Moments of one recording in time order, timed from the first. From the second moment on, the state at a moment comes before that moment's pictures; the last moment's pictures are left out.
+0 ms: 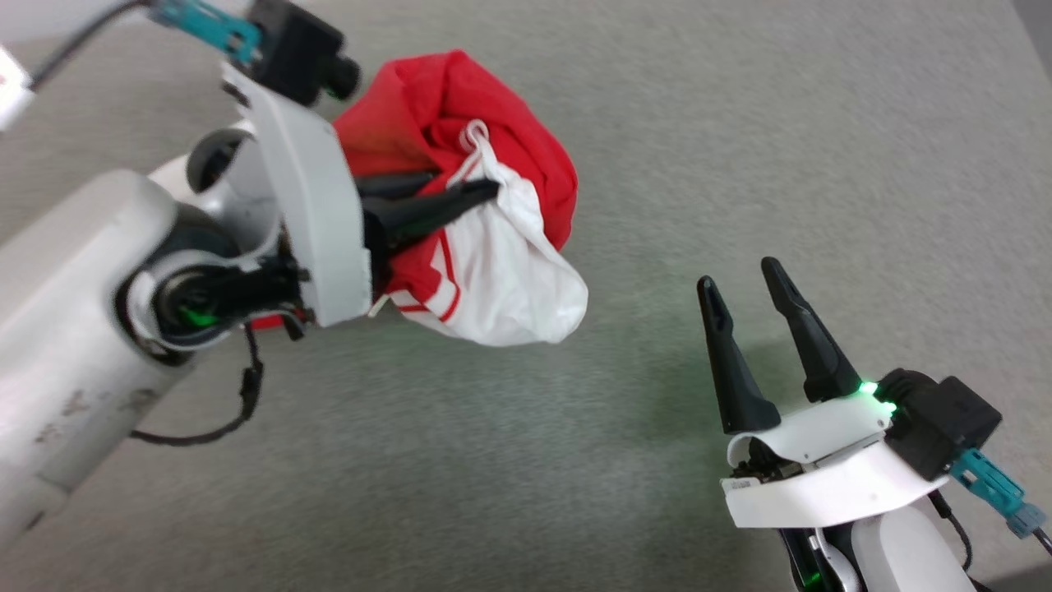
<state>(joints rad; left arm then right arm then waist) -1.16 0.77 -1.00 0.05 -1.52 -0.13 0.46 -0.23 -0.05 0.28 -0.01 0.35 0.13 -0.26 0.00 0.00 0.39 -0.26</state>
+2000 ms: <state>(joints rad) -0.68 0.80 -1.09 0.25 -1.56 -0.13 -0.24 -0.10 -0.05 0.07 0.14 0.11 0.13 -0.18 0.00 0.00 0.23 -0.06</state>
